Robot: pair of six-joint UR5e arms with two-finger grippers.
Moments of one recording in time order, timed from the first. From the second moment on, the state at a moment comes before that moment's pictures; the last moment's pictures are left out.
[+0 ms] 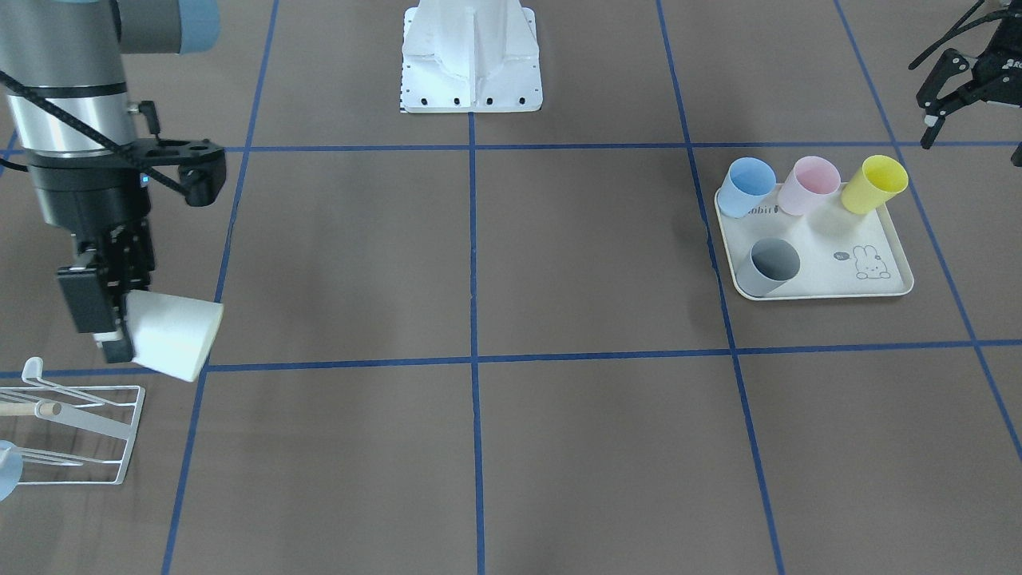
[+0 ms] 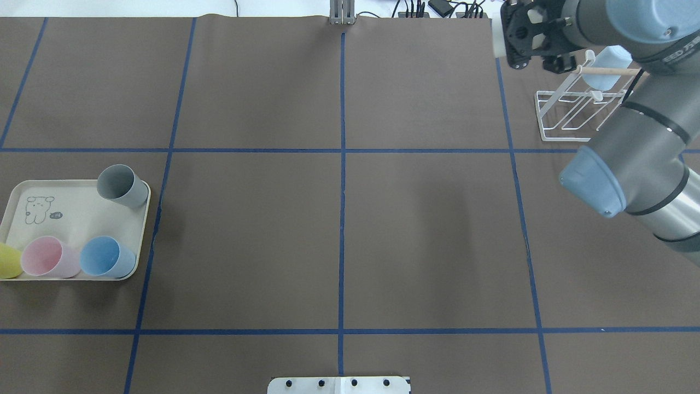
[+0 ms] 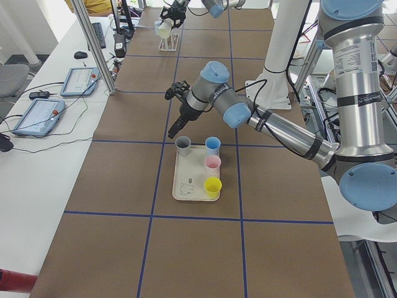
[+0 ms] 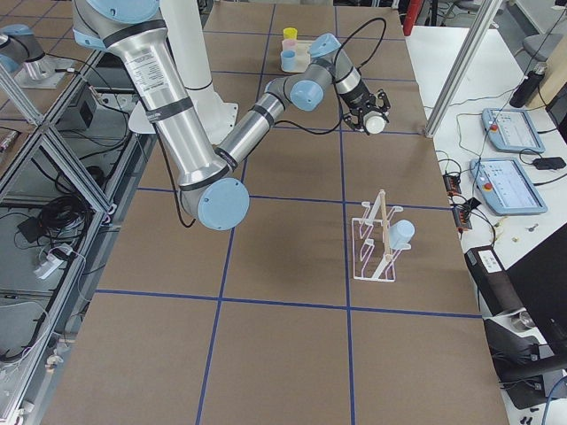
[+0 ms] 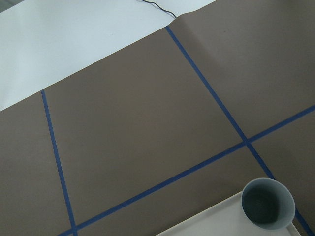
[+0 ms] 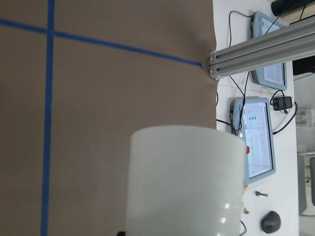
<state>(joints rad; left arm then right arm) -1.23 -1.37 -2.22 -1.94 -2.07 -0.27 0.97 -1.11 1.92 -1.49 1.55 -0.98</state>
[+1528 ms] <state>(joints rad) -1.24 -1.37 -2.16 -2.11 -2.15 -0.47 1.00 -1.22 1.62 -1.28 1.23 -1.49</state>
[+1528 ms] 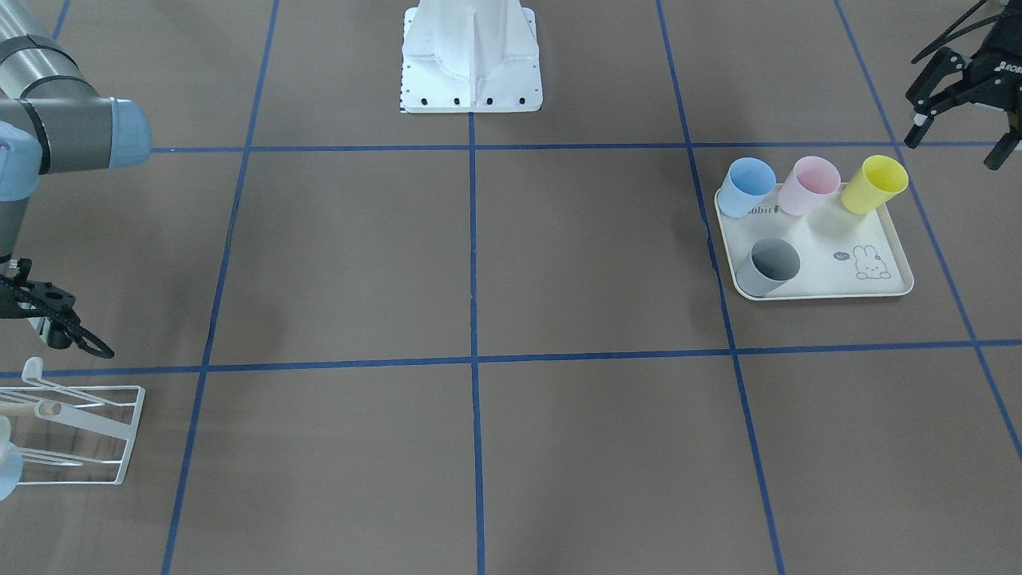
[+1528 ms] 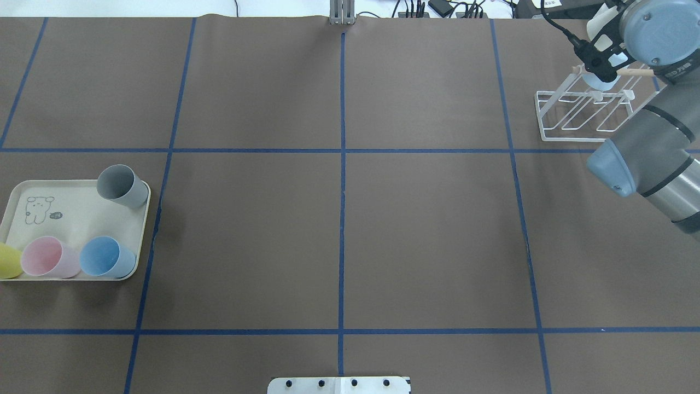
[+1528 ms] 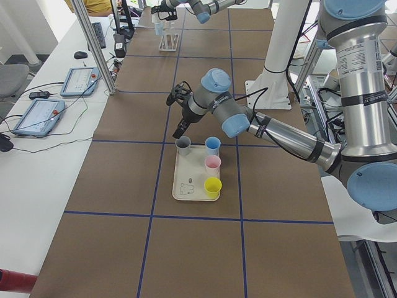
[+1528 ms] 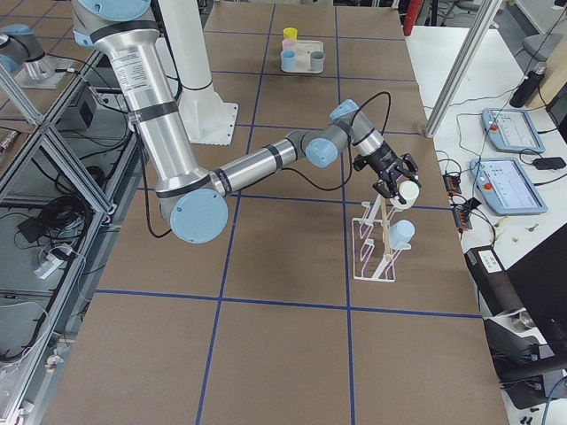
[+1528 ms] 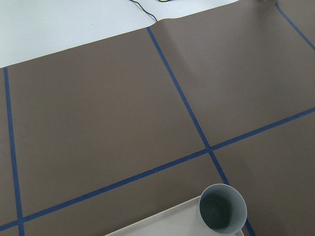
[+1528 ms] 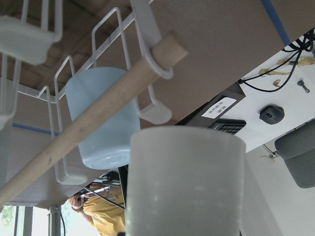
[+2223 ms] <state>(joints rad) -1.24 -1.35 -2.16 -2.11 -2.15 -0.47 0.96 -1.23 1.57 -1.27 1.19 -1.47</state>
